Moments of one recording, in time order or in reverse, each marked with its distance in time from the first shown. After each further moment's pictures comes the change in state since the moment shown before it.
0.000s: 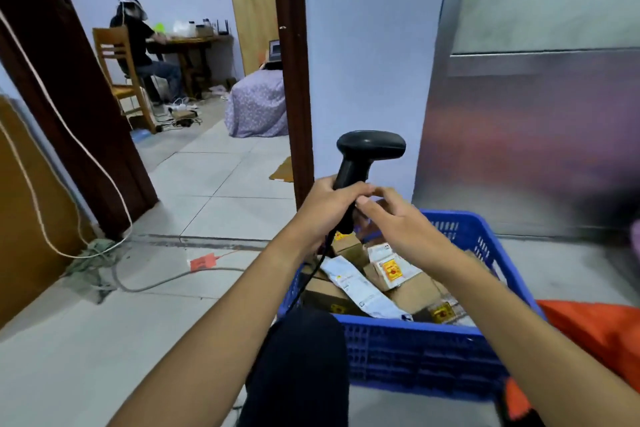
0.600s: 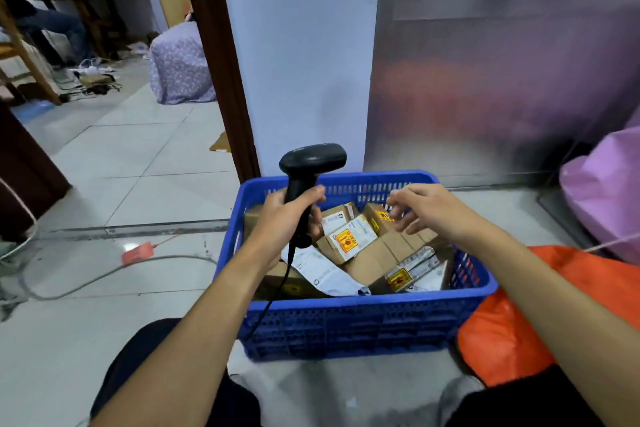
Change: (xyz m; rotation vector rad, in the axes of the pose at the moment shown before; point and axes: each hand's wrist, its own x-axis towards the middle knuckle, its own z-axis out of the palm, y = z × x) left_hand 0.043 -0.098 0.020 -0.038 0.003 -0.156; right_hand 0.029 0.128 -0.097 -0.095 0.093 0.335
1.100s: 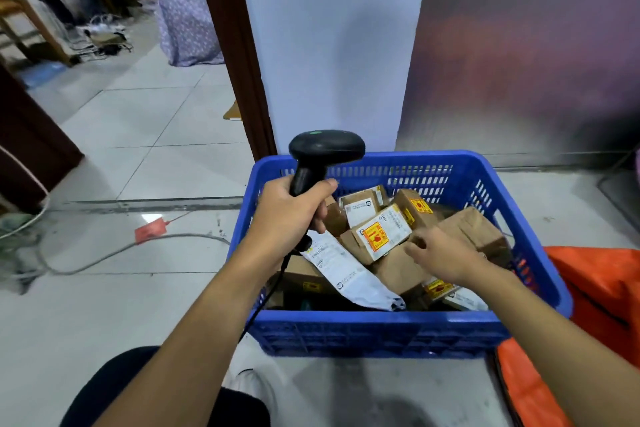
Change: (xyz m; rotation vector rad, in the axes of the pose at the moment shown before) left_hand 0.036 -0.009 -0.025 0.196 0.118 -0.037; right_hand 0.083 0.090 0.072 -0.541 -0.199 0.119
